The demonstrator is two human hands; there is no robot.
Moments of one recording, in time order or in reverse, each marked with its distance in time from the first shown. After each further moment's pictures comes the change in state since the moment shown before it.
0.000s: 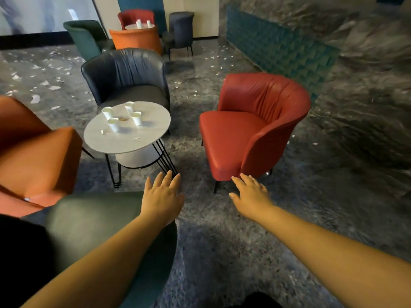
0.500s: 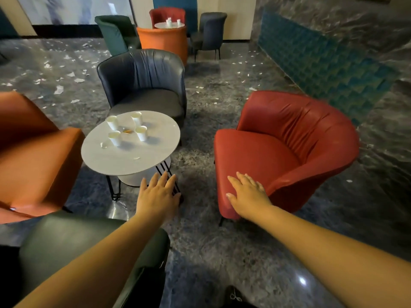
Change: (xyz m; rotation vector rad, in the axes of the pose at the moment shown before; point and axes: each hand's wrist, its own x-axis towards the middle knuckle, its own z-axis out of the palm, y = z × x) left_hand 0.242 -0.024 0.003 0.025 -0.002 -0.183; right_hand 0.280 0.013 -0.056 -0.091 -0.013 -0.186
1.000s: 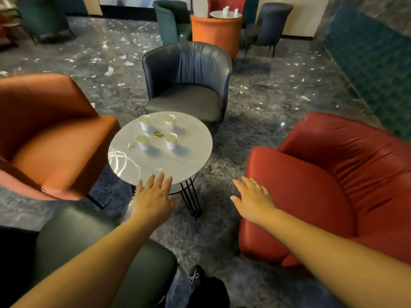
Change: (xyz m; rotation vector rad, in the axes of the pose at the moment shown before) left_hand 0.140 -0.082 0.007 -0.019 -0.049 -0.251; right_hand 0.224 -0.038 -0.020 -0.025 -0.157 -0.190
